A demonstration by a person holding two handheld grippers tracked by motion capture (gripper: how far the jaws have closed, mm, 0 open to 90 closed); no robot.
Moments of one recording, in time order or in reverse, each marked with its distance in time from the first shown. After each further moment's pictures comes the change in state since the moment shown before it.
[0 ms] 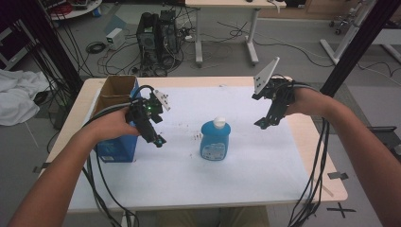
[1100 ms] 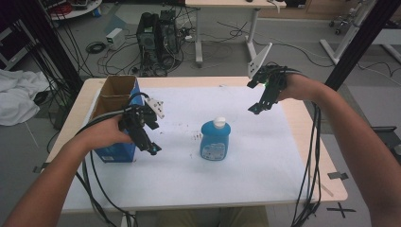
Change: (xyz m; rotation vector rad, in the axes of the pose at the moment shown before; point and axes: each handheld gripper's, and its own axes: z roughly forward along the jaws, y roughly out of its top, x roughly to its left) left arm -0.016 -0.015 0.000 -0.025 -0.009 0.010; right arm -0.041 0.014 0.003 -0.017 0.001 0.031
